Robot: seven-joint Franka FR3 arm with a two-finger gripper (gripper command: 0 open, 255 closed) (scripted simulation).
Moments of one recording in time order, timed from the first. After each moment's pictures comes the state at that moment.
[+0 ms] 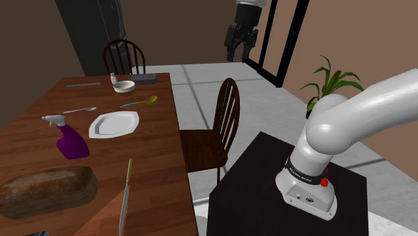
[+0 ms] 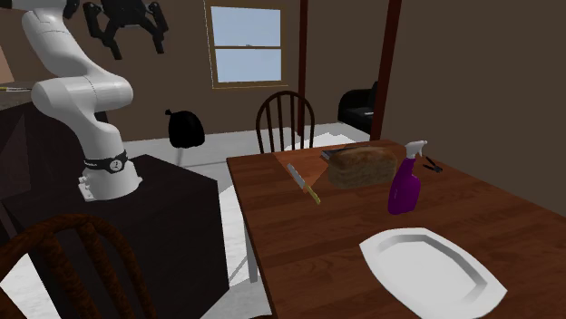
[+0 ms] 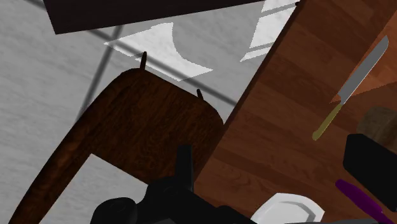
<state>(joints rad) 0.02 -0.74 -0.06 -2.31 0.08 1.62 0.08</state>
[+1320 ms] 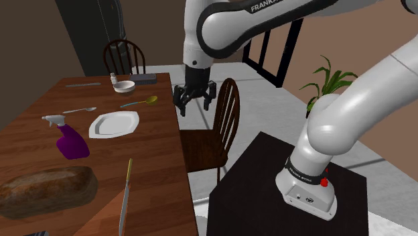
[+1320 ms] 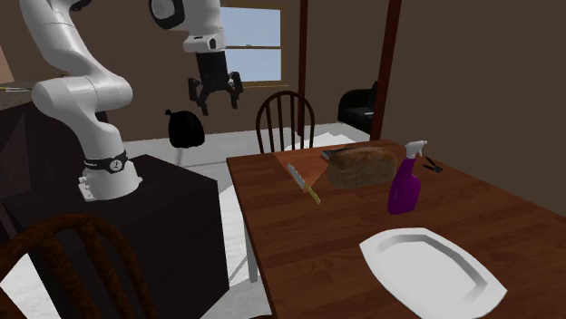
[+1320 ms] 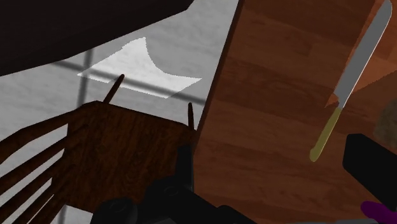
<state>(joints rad) 0.08 -0.46 0.31 -2.47 0.24 2.07 0.57</state>
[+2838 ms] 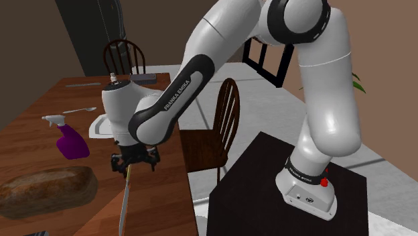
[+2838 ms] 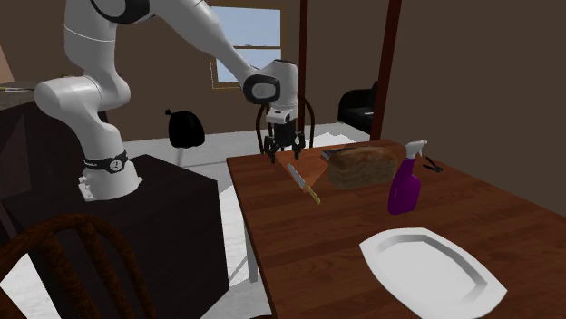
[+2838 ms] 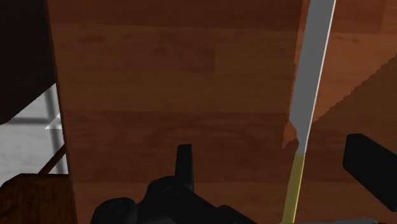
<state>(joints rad) 0.24 0.47 0.45 -1.99 -0.22 2.42 1.39</state>
